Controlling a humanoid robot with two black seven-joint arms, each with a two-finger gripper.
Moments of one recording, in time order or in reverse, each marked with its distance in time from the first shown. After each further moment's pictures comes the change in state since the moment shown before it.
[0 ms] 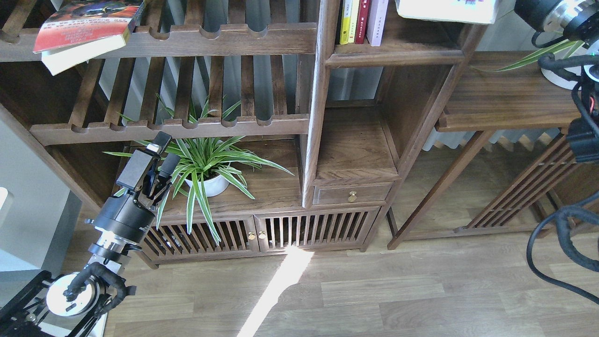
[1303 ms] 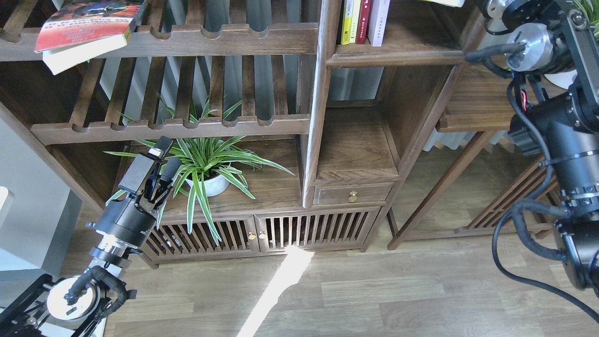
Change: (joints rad) left arm 0.013 -0.001 0.004 0.000 0.008 0.000 0.001; right arm 0.079 0.160 -0.147 -0.027 -0.208 -0.336 0.191
